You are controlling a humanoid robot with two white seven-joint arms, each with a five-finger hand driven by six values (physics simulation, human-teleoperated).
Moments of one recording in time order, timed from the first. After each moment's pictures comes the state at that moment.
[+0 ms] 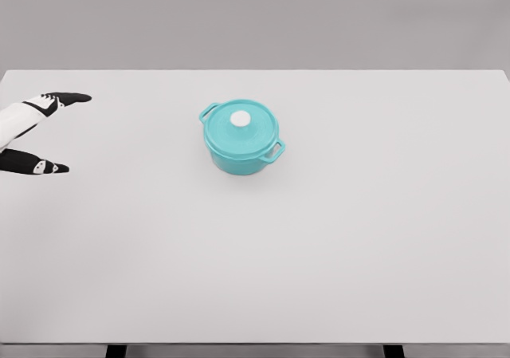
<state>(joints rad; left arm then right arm) -0.18 0.88 -0.12 -1.45 -0.01 -0.61 -0.42 0.08 0.00 -0.19 0.05 0.07 -0.22 -0.03</state>
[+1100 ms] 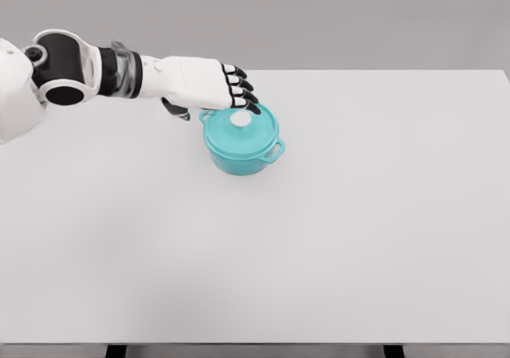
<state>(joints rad) -1.21 0.61 -1.17 -1.36 -0.52 -0.61 -0.43 0.08 0.00 -0.19 0.05 0.07 -0.22 -0.03</state>
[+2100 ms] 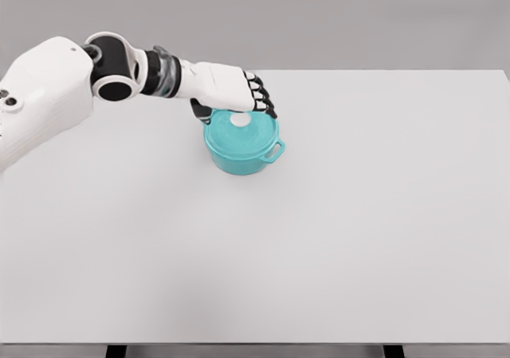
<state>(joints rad) -1.24 0.44 -1.25 -1.13 -0.53 -0.61 -0.43 0.08 0.00 -0.19 0.05 0.07 -0.22 -0.03</state>
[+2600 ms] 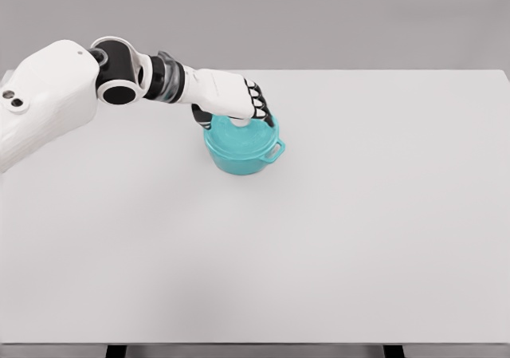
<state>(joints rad) -1.25 0.43 -1.29 -1.12 -0.53 -0.61 -0.43 0.08 0.00 -0.19 0.05 0.07 -0.22 -0.03</state>
